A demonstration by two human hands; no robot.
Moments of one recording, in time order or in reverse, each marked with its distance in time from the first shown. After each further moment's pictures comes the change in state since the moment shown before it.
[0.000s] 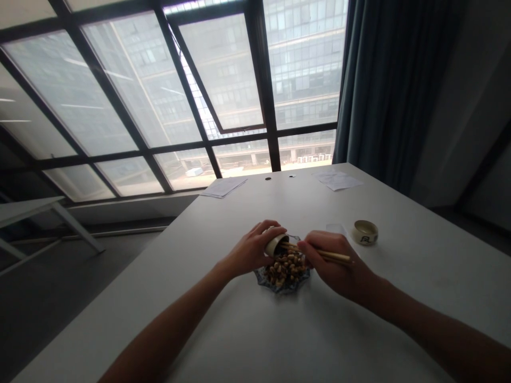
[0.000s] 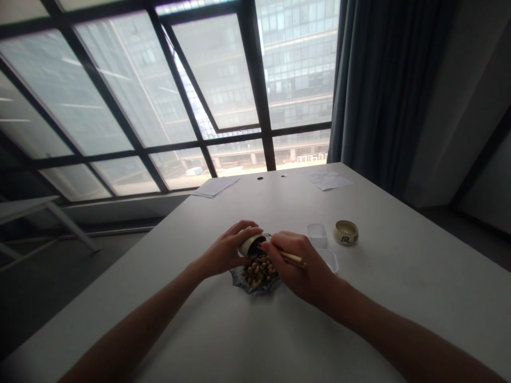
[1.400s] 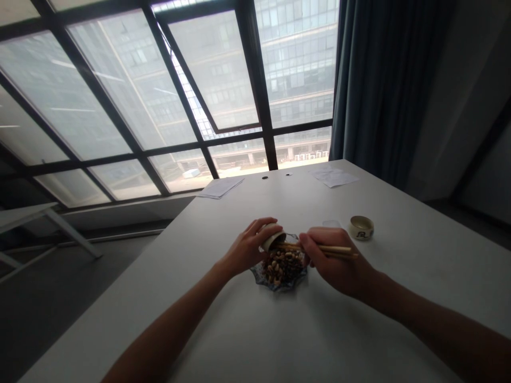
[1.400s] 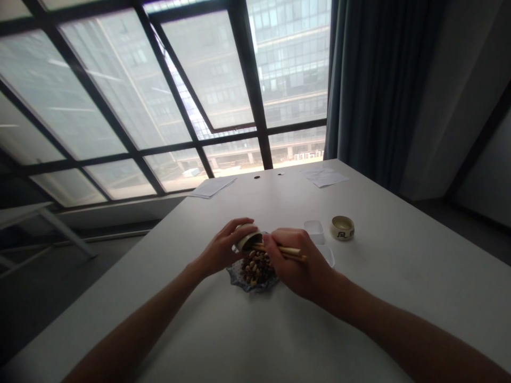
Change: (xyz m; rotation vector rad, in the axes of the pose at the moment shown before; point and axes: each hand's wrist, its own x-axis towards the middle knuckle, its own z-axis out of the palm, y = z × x) left_hand -0.002 -0.012 0.008 0.109 0.160 0.158; right_hand -0.001 -0.007 -0.001 0.011 0.076 0.021
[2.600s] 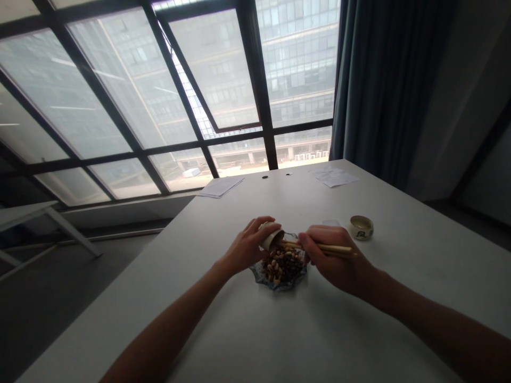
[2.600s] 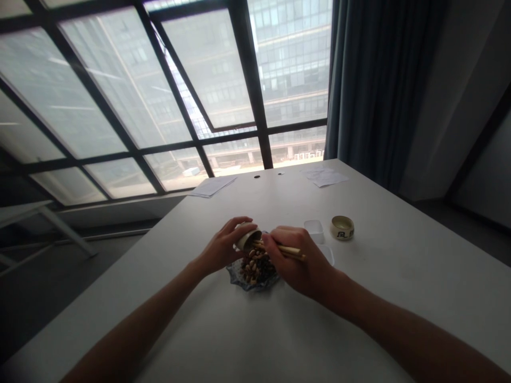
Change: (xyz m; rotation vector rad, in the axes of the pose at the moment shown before) left_hand -0.001 -0.003 0.002 0.062 -0.020 -0.042; right_hand 0.002 0.004 -0.003 -0.007 -0.026 -0.096
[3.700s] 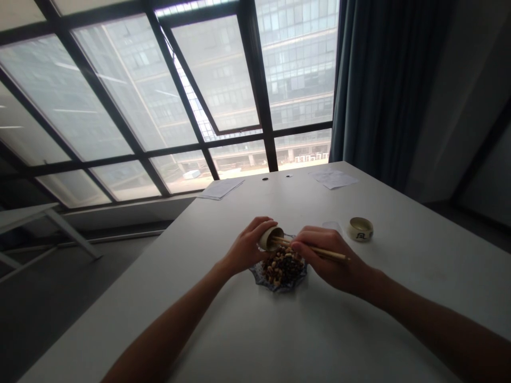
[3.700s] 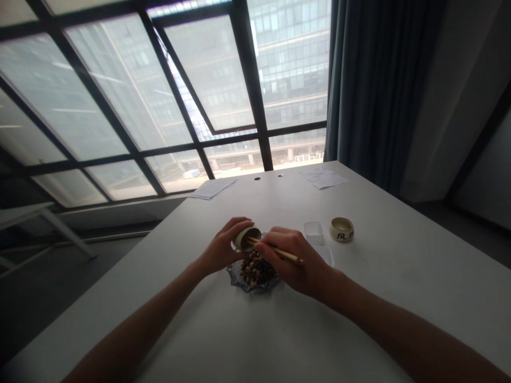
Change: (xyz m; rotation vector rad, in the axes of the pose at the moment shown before) left_hand 0.001 0.002 -0.002 -0.201 0.030 -0.130; right_hand 0.004 0.003 -0.001 0.077 -0.122 -0.036
